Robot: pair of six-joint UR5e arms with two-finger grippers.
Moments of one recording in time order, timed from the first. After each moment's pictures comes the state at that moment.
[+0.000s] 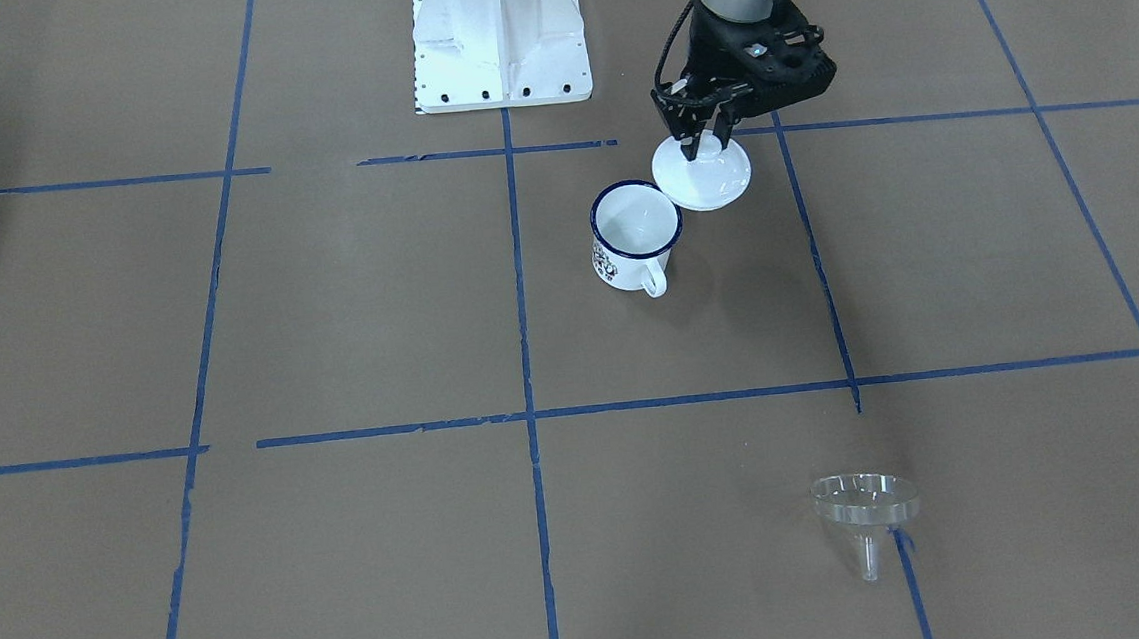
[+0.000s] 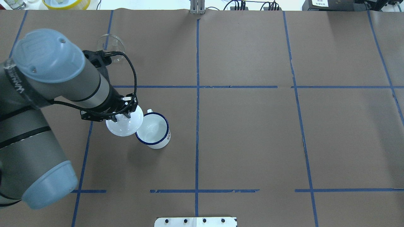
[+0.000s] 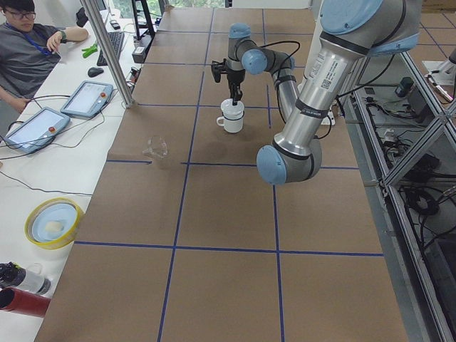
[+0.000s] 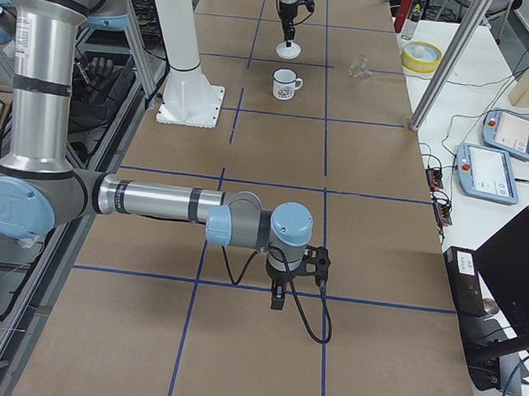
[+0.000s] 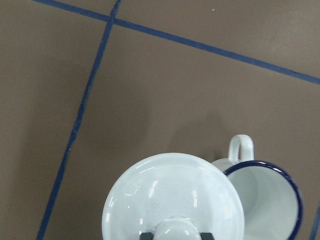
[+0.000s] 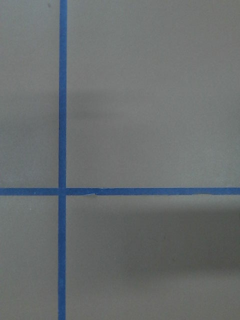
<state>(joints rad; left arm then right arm) -0.64 -2.16 -2.09 -1.18 -1.94 -1.42 1.57 -1.68 1.66 -1.57 2.29 0.01</state>
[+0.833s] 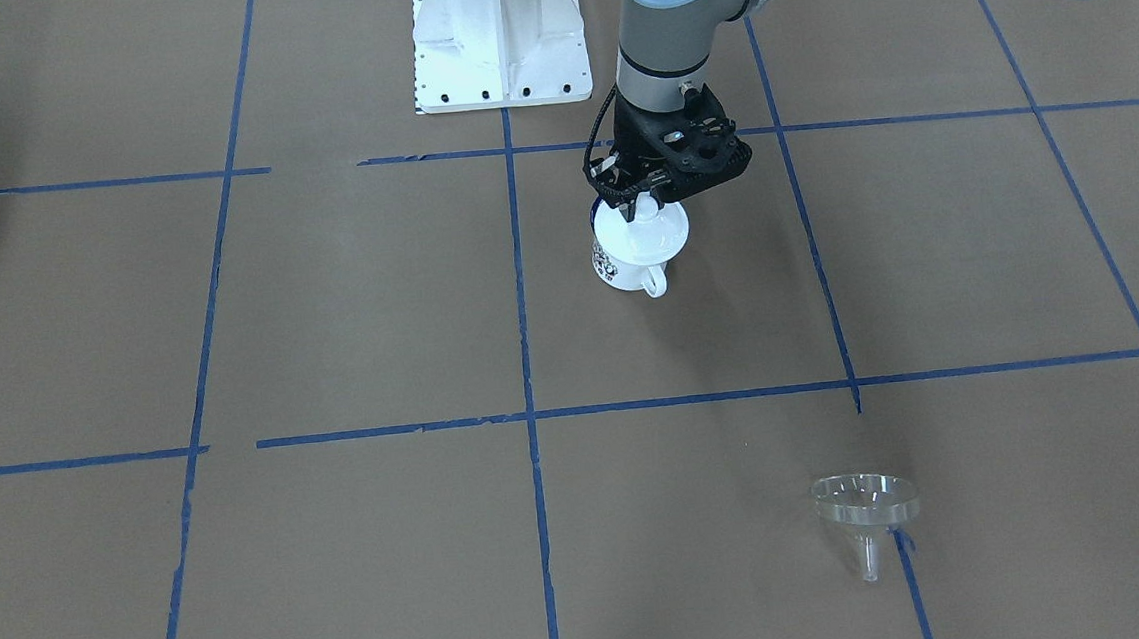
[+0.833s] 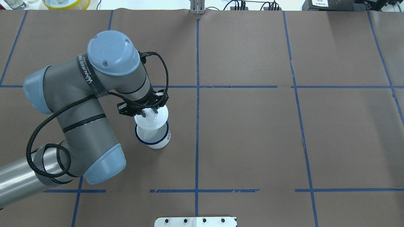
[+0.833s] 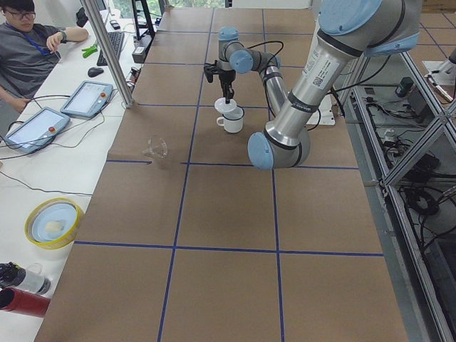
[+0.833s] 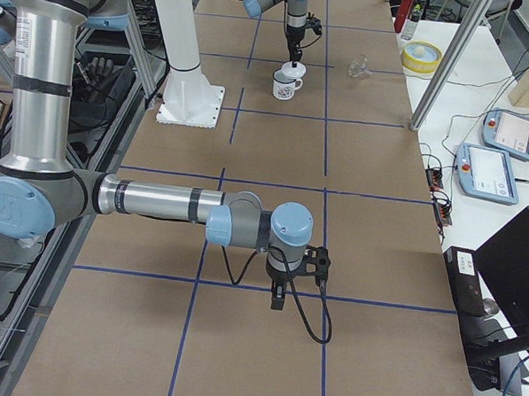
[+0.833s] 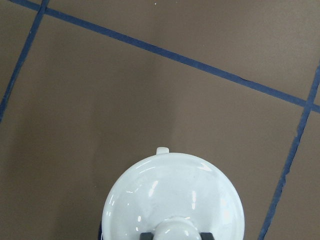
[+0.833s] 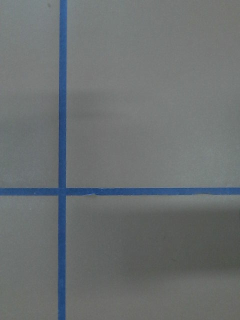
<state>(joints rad) -0.61 -2.24 -1.89 -1.30 -1.95 -1.47 1.57 -1.68 1.66 -1.57 2.29 0.01</state>
